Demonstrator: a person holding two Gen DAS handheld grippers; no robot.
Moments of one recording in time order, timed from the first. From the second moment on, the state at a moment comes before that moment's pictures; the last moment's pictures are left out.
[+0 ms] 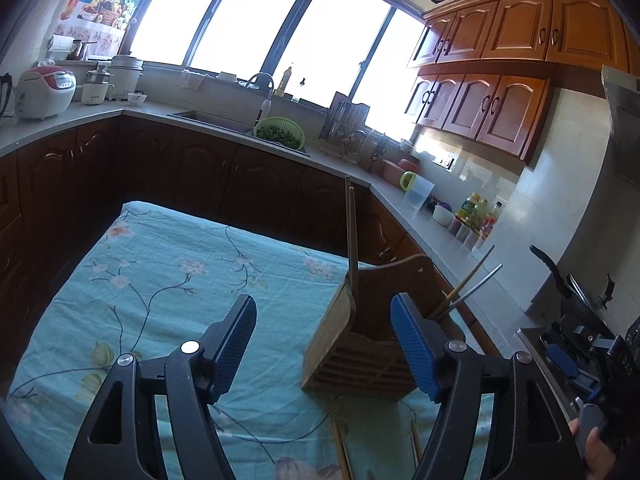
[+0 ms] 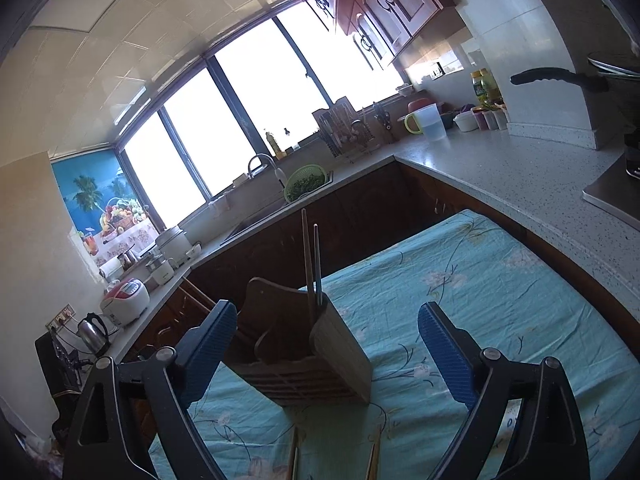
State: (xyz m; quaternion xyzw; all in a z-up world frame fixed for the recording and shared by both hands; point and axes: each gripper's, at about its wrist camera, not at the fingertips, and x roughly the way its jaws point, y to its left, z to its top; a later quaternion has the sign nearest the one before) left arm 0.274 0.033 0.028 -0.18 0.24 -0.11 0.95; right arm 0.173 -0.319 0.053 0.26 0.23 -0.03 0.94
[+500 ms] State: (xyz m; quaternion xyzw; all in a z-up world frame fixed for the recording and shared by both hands) left arm 0.189 0.045 0.011 -0.19 0.30 -0.10 0.93; right arm 0.092 -0.311 -0.002 0.27 0.30 -0.07 0.91
